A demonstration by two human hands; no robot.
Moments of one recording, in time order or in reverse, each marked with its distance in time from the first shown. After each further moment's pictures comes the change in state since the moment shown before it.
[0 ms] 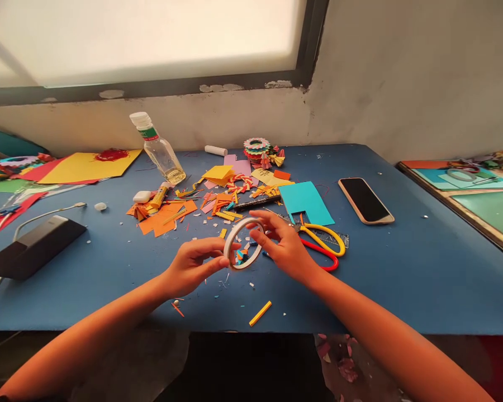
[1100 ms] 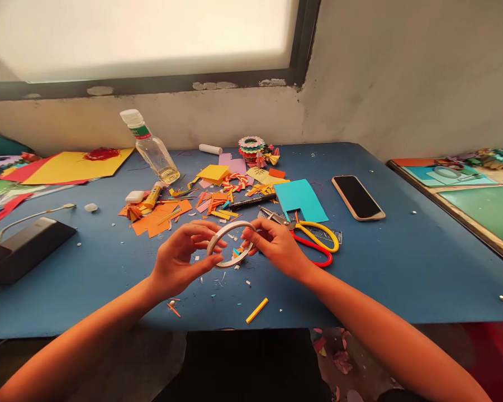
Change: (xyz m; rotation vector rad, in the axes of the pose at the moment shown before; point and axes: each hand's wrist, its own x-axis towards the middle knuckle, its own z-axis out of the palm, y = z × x) left_hand -0.003 -0.002 0.000 0.010 0.241 0.192; right_hand -0.001 -0.001 0.003 0.052 -0.123 0.093
